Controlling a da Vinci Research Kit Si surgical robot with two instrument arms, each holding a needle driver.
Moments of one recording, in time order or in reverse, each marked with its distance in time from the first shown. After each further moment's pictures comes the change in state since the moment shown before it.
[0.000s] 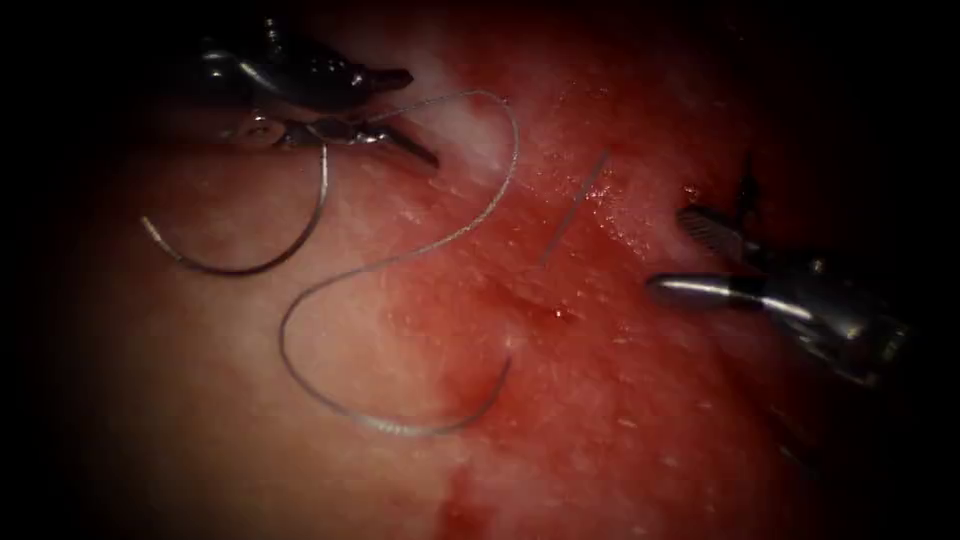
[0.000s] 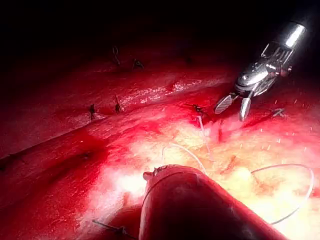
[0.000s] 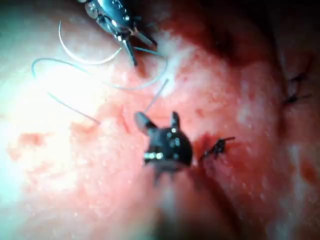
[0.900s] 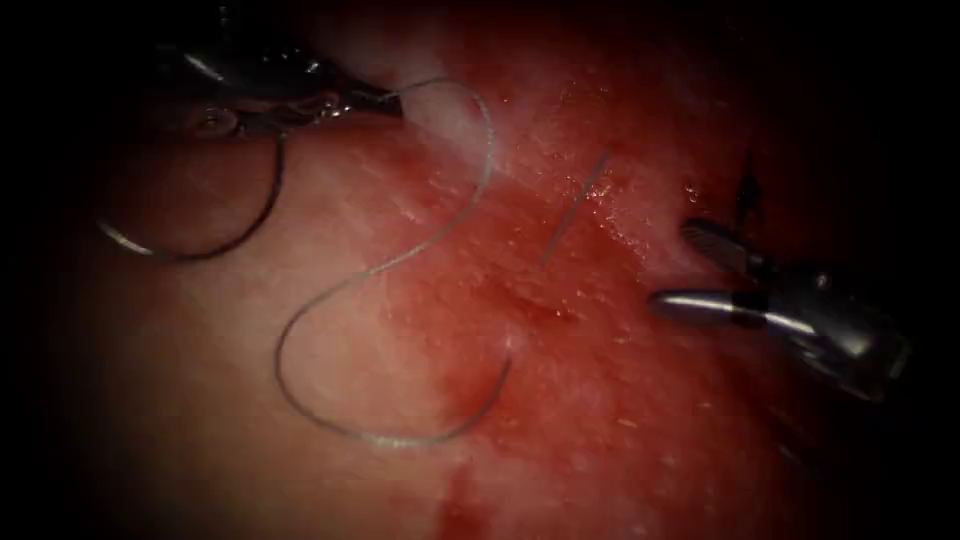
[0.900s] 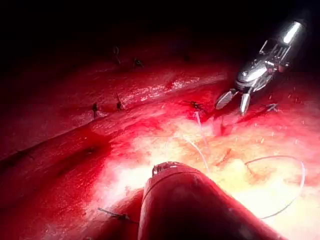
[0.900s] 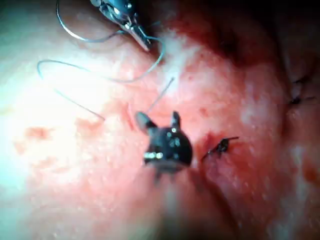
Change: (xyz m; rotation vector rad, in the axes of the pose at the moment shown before) right arm 0.000 -0.001 -0.001 0.014 -0.002 -0.023; left arm 0.000 0.000 -0.005 -0.066 0.148 0.030
